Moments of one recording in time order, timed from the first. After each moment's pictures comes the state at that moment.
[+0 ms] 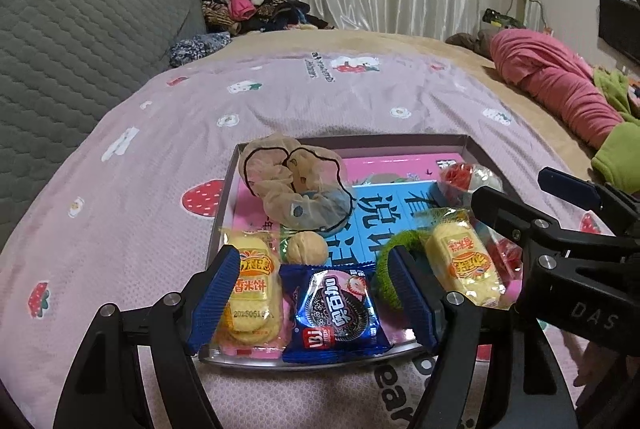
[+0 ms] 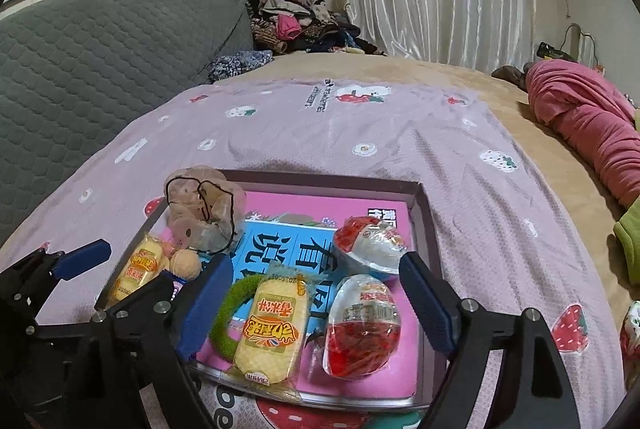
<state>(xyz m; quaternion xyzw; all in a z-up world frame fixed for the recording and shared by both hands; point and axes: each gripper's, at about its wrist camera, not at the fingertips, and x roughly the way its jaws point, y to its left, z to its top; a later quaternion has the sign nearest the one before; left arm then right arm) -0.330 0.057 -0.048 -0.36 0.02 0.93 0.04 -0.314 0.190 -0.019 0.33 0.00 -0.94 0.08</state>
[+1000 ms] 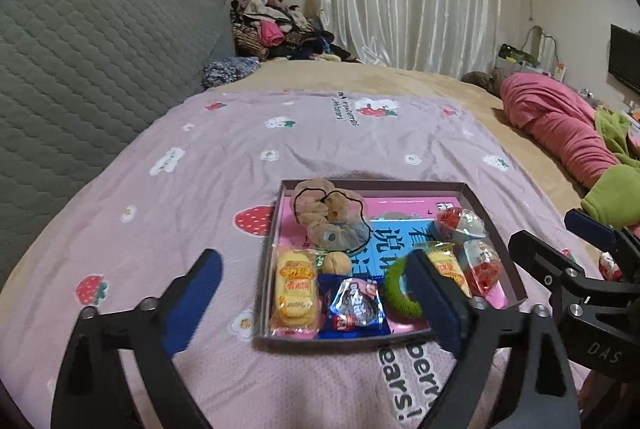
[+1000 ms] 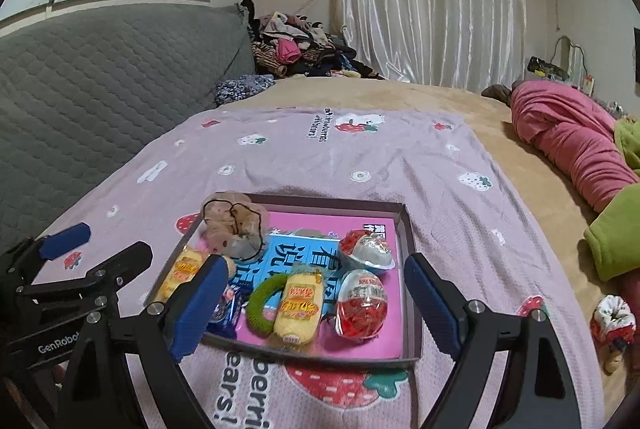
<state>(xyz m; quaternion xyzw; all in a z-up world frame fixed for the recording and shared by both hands) -0.268 0.024 0.019 -0.31 -0.01 0.95 0.00 -0.251 0.182 0.039 0.30 0.01 -0.95 0.07</state>
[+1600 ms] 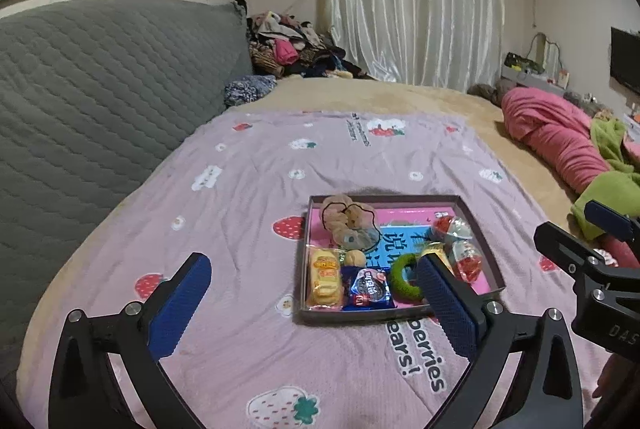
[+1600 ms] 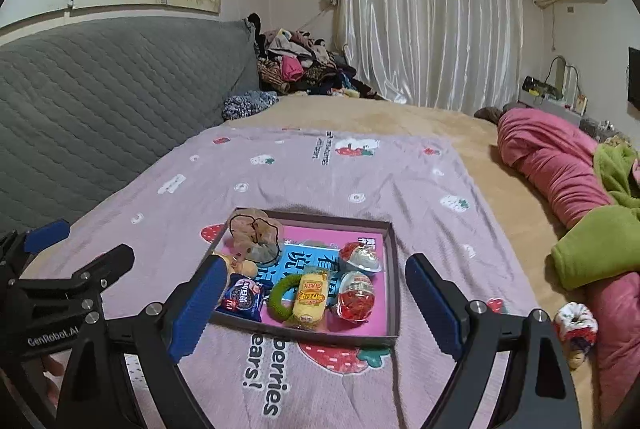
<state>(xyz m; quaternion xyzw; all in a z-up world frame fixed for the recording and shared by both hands) -0.192 0.001 0.087 -0.29 -0.01 0.96 -0.01 -0.184 0.176 0.104 0.27 0.02 -0.96 0.07</state>
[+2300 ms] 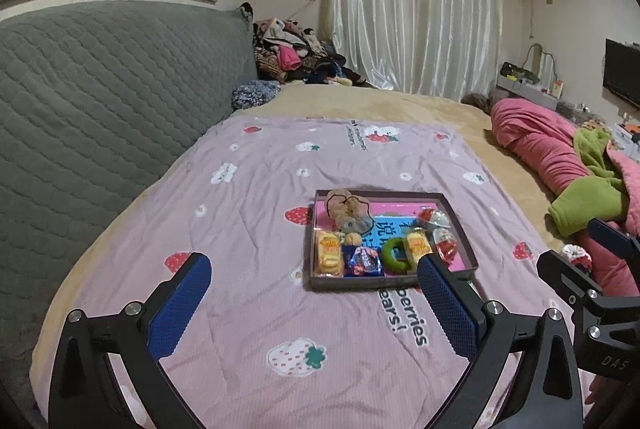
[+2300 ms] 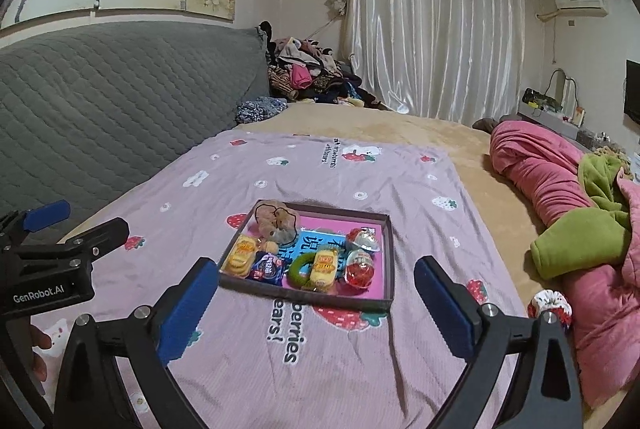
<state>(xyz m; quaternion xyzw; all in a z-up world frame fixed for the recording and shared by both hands) -0.101 -0.018 0.124 -0.29 -0.02 0.96 -0.01 -0.093 0.169 0.134 0.26 0.03 -0.96 0.07</state>
